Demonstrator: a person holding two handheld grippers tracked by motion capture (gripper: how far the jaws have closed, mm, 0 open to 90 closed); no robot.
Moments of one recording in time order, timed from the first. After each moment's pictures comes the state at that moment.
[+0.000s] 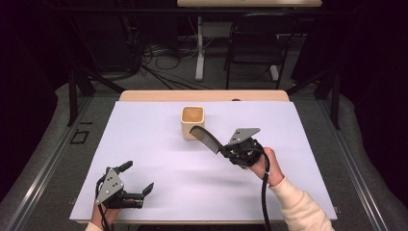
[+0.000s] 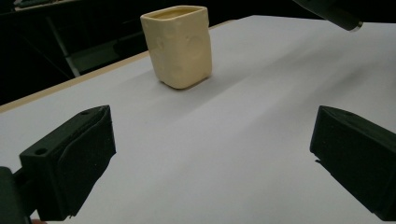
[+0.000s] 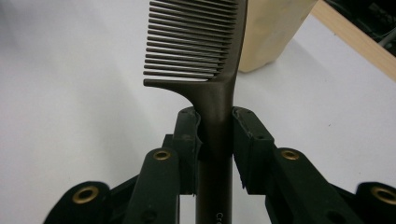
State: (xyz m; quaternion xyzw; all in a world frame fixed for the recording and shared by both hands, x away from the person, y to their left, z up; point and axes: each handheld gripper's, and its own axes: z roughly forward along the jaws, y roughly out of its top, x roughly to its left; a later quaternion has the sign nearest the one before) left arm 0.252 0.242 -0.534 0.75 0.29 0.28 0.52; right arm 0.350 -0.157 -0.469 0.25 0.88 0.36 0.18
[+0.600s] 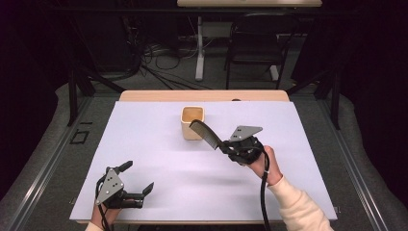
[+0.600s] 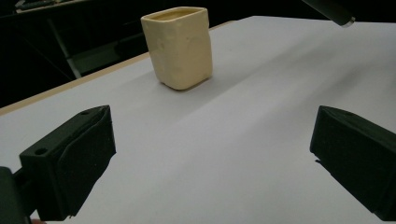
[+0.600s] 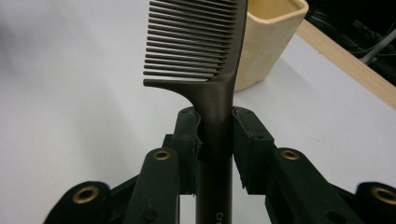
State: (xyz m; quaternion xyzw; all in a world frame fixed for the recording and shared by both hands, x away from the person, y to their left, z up) left arm 0.252 0.241 -0.534 0.75 0.29 0.28 0.52; right arm 0.351 -0.156 -0.463 0.25 0.86 0.39 0.19
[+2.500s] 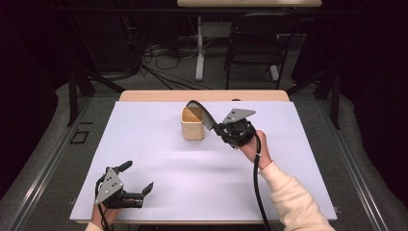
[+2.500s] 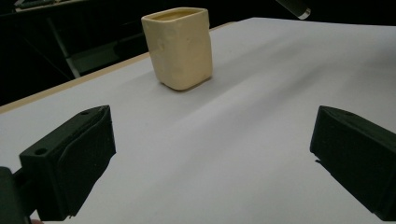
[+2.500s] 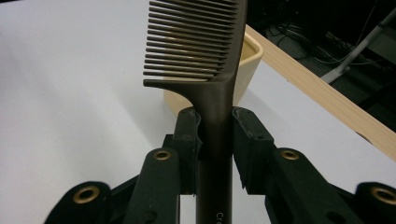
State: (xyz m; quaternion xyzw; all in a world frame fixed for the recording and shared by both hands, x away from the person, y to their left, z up) left arm 0.252 0.242 -0.534 0.75 0.29 0.28 0.53; right arm 0.396 -0.140 -0.450 0.27 0.84 0.41 0.22
